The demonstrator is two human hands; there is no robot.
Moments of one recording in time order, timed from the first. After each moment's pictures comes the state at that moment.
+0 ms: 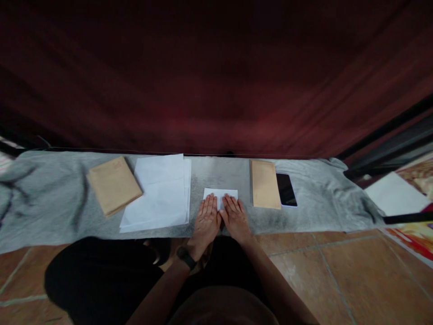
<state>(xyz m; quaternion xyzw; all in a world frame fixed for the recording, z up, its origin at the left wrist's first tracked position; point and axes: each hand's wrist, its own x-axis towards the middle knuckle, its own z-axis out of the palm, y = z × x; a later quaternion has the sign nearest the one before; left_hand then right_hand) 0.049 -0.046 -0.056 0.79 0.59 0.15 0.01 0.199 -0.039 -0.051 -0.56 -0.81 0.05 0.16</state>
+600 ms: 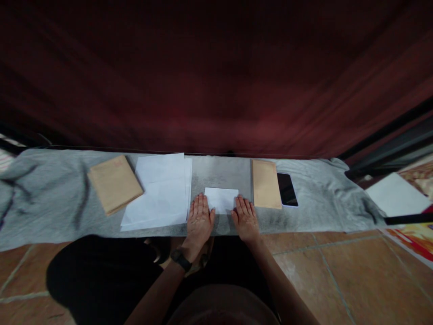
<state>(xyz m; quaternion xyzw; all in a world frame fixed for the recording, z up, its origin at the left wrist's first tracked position) 0.034 -0.051 -0.053 0.73 0.65 0.20 -0.01 0.230 -0.050 -0.074 -0.61 -0.77 -0.02 0.18</state>
